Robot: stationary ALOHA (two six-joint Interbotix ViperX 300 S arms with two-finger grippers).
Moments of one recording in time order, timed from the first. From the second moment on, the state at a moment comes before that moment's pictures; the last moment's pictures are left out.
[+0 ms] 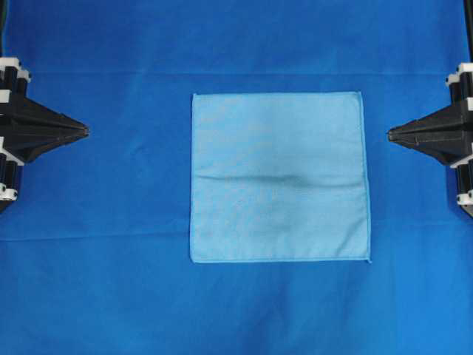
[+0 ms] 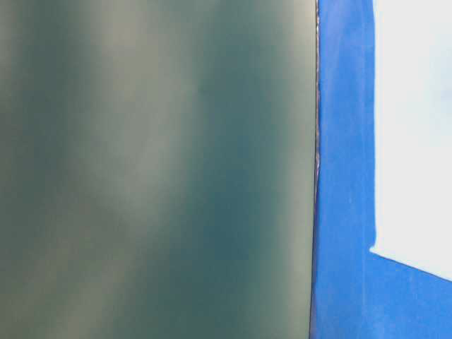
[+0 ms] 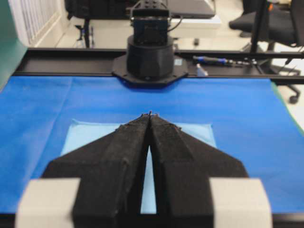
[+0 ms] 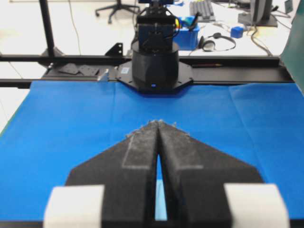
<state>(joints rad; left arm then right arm) 0.00 -0.97 1.18 0.00 -0.29 0.00 0.00 -0.97 1.18 0.00 -0.29 0.00</state>
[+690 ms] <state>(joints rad) 0.23 -0.41 1.05 -0.02 -0.37 0.01 -0.34 -0.79 1.18 0.01 -0.05 0.08</state>
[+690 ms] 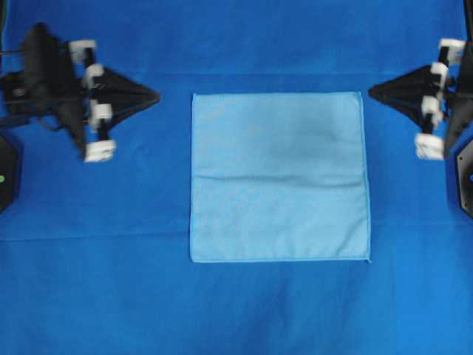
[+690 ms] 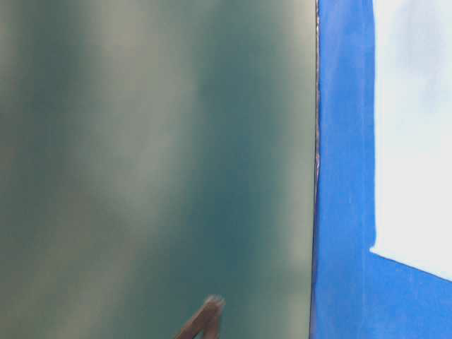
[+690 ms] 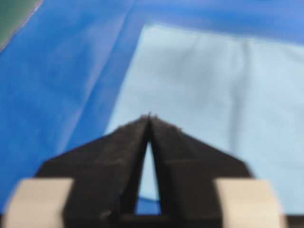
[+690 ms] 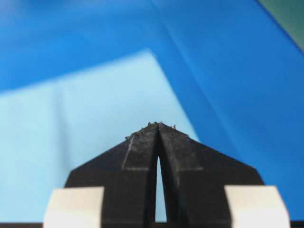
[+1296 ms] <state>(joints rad) 0.37 0.16 0.84 -0.02 -0.39 0.01 -0.56 -0.22 1.10 -0.05 -0.04 0.07</state>
